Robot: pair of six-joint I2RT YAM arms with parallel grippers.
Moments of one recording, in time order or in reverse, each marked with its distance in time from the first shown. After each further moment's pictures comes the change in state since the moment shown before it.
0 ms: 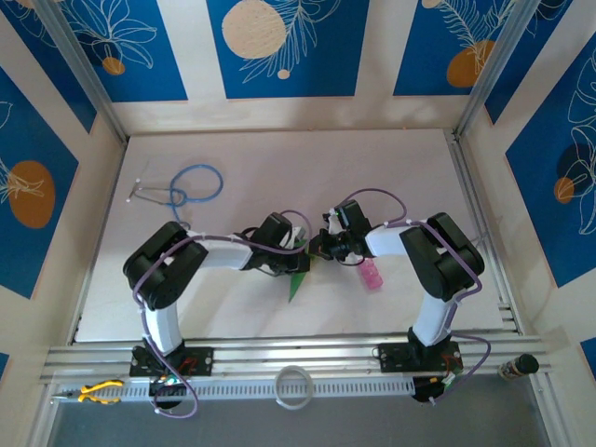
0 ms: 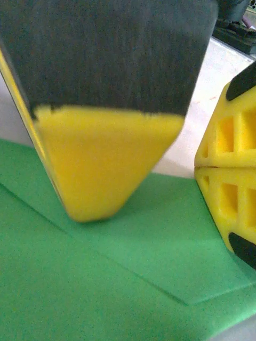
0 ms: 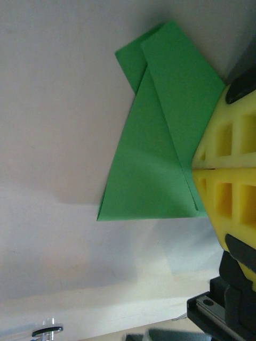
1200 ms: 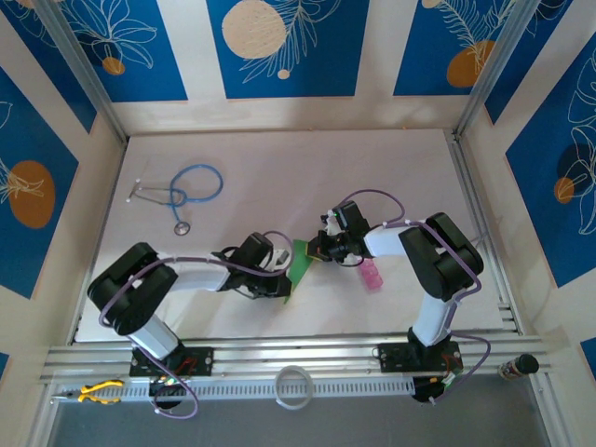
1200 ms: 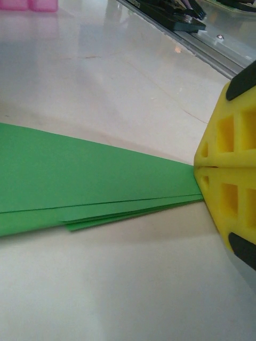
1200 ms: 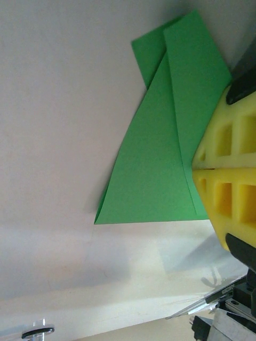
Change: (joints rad) left arm -0.019 -0.250 -0.272 -0.074 0.035 0.050; right arm 0.007 0.005 0.004 -0.014 -0.012 0.000
